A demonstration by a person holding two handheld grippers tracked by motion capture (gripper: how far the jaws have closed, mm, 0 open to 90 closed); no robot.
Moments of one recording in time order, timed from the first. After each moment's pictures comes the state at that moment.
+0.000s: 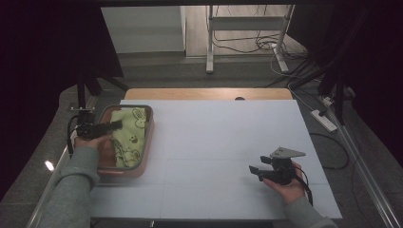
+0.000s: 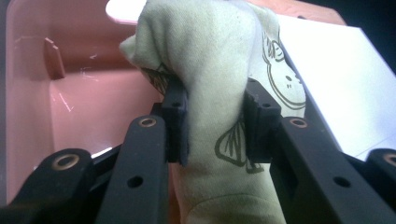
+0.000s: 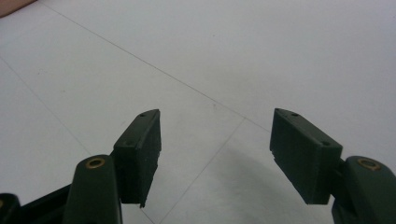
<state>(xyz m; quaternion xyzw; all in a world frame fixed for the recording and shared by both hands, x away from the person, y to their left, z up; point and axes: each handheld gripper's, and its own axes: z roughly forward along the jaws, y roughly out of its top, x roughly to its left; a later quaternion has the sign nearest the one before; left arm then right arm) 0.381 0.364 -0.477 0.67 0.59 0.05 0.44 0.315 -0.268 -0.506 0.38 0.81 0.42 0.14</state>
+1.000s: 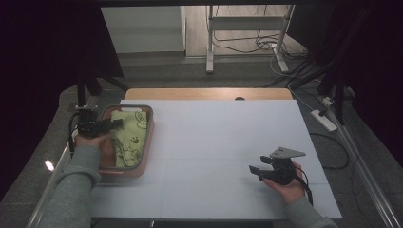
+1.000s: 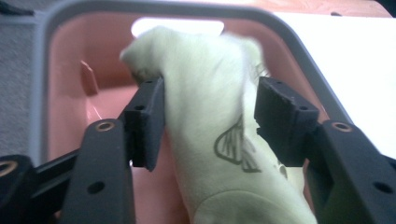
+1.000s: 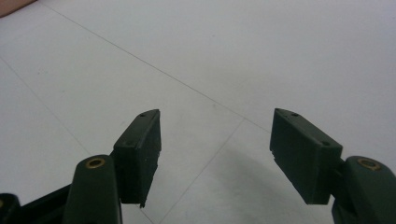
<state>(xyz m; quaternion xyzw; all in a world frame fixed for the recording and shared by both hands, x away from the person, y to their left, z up) 0.381 0.356 -0.467 0.68 0.60 0.13 0.41 0.315 -0.268 -0.506 0.38 0.81 0.42 0.14</state>
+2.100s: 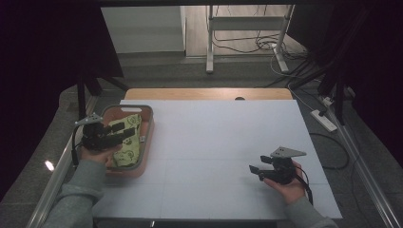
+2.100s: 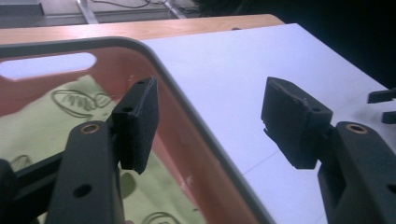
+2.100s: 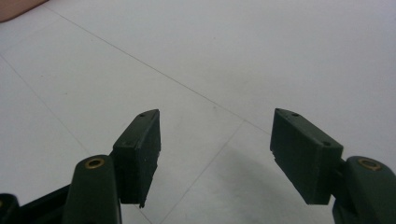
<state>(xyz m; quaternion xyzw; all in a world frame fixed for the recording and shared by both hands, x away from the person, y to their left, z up) 0.316 0.300 -0.440 0.71 0.48 0.13 0.50 0.317 -0.270 -0.506 0.38 0.81 0.42 0.13</state>
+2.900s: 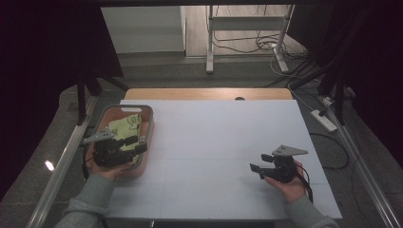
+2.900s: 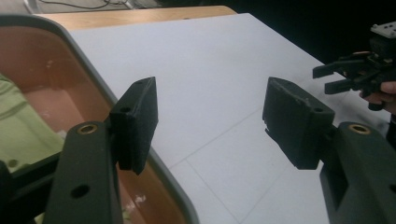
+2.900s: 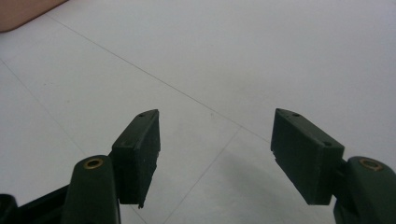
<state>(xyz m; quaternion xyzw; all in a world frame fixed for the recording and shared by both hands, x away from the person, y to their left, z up) 0.281 0.264 -0.454 0.73 0.43 0.09 0.53 0.319 -0.272 -0.502 0.38 0.81 0.43 0.13</state>
